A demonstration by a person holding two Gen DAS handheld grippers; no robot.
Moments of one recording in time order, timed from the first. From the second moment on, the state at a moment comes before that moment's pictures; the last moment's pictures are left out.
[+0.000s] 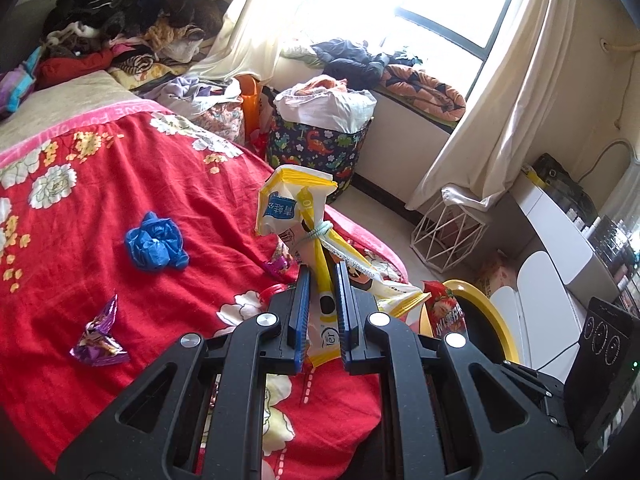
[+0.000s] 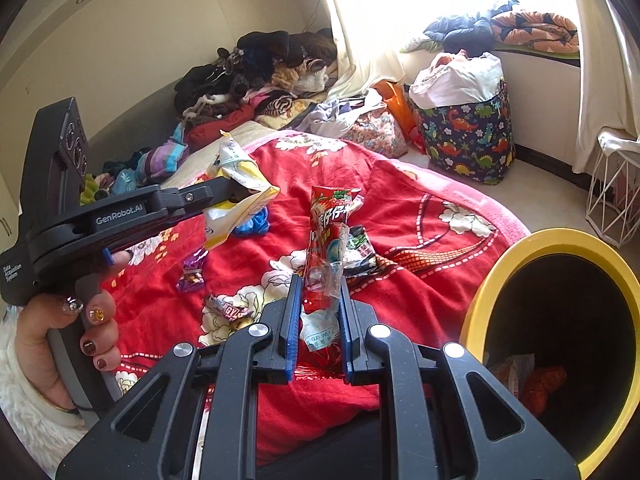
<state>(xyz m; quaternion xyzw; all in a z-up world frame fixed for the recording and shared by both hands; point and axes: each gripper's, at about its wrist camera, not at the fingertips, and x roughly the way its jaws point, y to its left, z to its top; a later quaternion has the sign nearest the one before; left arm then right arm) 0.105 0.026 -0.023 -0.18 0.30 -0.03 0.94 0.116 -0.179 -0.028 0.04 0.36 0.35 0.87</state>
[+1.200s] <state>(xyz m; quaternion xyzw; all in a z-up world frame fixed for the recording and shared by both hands) 0.117 -0.044 -0.020 -0.15 0.31 -0.11 0.93 0.133 -0.271 -0.022 0.12 0.33 0.26 0.90</state>
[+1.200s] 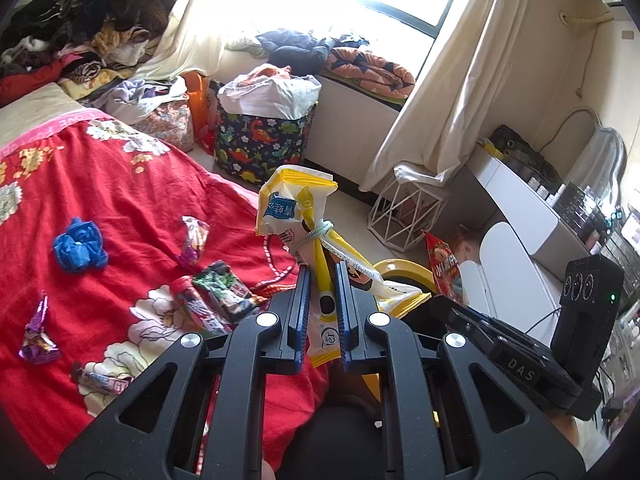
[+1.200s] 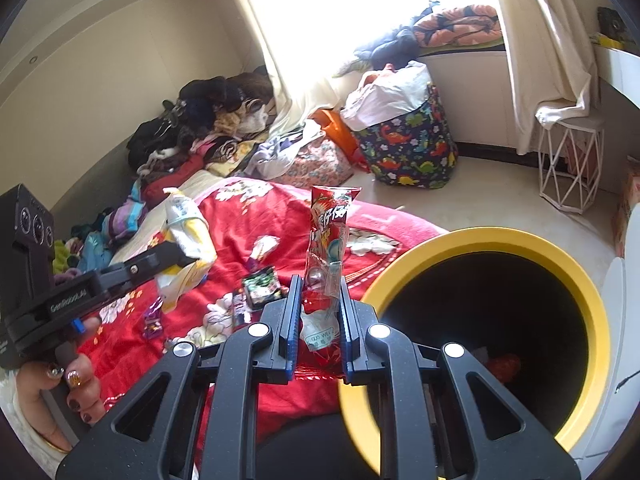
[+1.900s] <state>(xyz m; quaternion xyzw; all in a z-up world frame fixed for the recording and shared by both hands) 0.125 -0.095 -0.031 -0.12 0.34 -0.16 0.92 0.140 -0.342 -0.040 0.16 0.33 0.17 0.91</state>
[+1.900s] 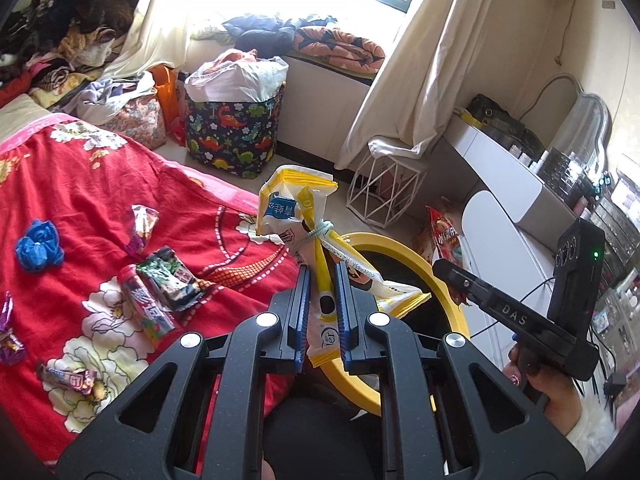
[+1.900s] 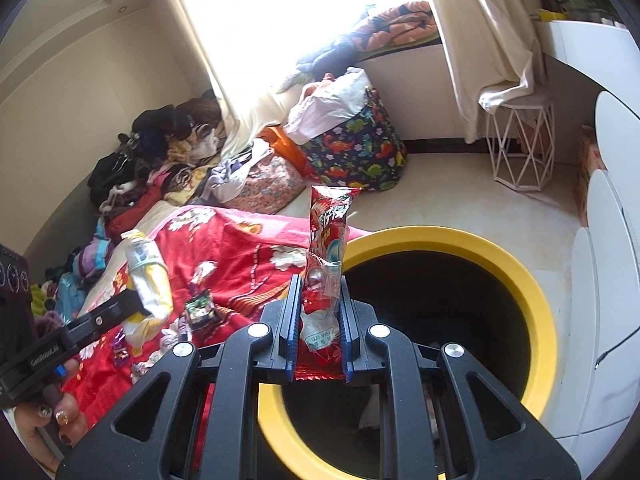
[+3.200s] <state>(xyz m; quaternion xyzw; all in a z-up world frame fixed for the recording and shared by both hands) 0.135 -0.135 -0.074 -0.09 0.37 -0.15 0.91 0.149 -0.396 -0.083 0.21 0.38 0.10 0.90</state>
